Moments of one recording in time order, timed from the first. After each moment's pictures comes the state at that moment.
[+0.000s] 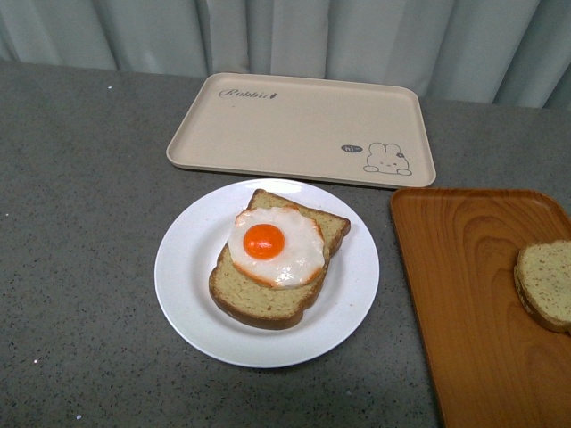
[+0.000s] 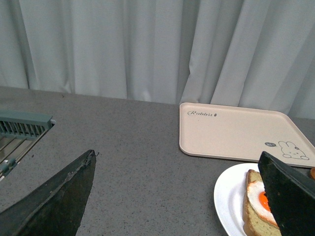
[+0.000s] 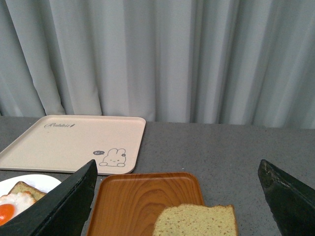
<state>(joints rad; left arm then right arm) 0.00 0.00 0.02 0.00 0.00 -0.01 0.00 0.00 0.01 0.00 0.00 0.00</state>
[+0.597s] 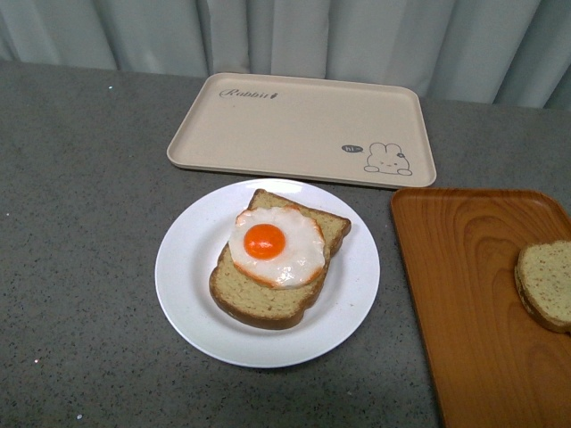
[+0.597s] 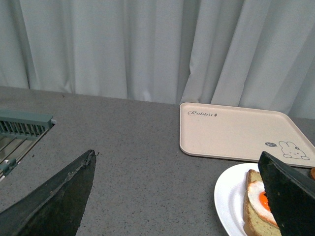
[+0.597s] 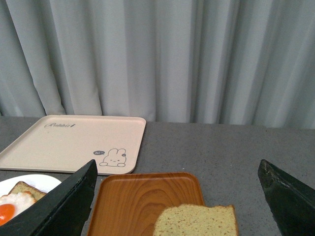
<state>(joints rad) 0.00 0.00 0.02 0.00 0.00 -0.01 0.00 0.00 0.01 0.00 0.00 0.00</state>
